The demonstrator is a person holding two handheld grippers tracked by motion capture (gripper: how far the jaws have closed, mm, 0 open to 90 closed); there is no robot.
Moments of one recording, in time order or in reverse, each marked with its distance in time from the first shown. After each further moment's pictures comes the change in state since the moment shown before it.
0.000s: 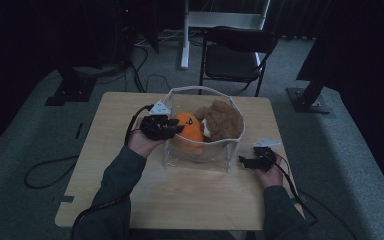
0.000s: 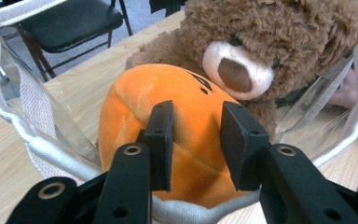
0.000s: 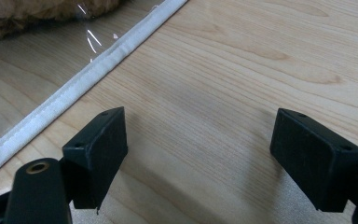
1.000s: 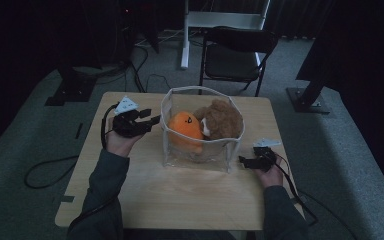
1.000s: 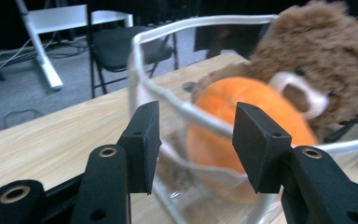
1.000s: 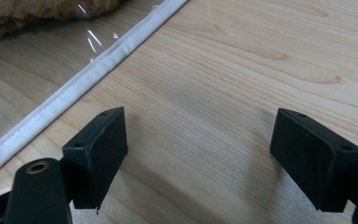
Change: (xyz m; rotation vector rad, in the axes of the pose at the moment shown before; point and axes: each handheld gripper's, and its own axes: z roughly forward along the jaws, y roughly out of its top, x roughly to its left) left arm 0.040 -0.033 -0.050 -0.165 0.163 -0.142; right arm 0.000 0.000 0.000 0.000 -0.001 0.001
